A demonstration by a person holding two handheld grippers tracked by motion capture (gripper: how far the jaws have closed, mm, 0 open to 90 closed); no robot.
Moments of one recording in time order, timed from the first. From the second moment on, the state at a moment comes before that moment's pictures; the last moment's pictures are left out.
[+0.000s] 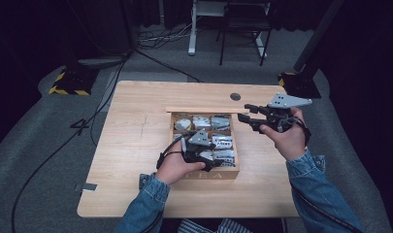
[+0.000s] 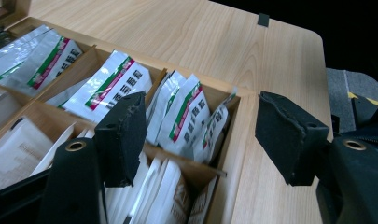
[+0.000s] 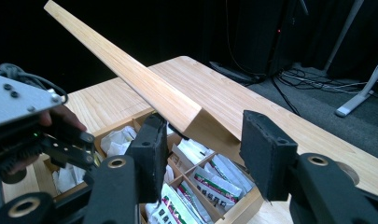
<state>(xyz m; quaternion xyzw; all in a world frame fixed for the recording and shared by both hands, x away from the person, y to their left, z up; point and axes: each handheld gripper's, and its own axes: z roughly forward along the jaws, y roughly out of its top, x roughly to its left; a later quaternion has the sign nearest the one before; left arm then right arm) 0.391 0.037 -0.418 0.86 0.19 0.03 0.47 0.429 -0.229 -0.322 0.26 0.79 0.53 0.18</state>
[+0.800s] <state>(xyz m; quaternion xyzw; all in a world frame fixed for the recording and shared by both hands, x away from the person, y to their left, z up) 0.407 0.011 -0.445 0.87 0.22 -0.07 0.44 0.428 -0.229 -0.324 0.26 0.79 0.53 0.18</state>
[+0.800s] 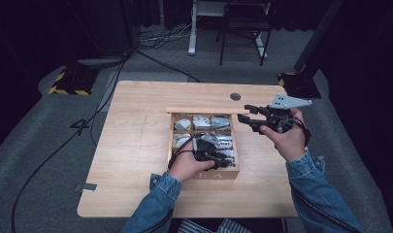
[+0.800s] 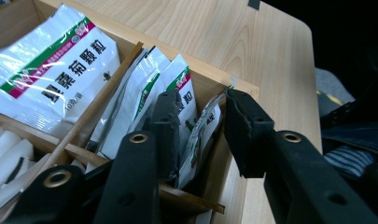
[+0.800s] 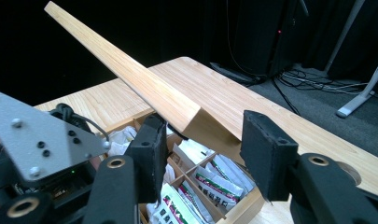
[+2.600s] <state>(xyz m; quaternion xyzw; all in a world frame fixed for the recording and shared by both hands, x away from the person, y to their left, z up) 0.401 0.050 -0.388 0.81 0.18 -0.02 0.56 0.428 -0.229 -0.324 0.26 0.79 0.53 0.18</state>
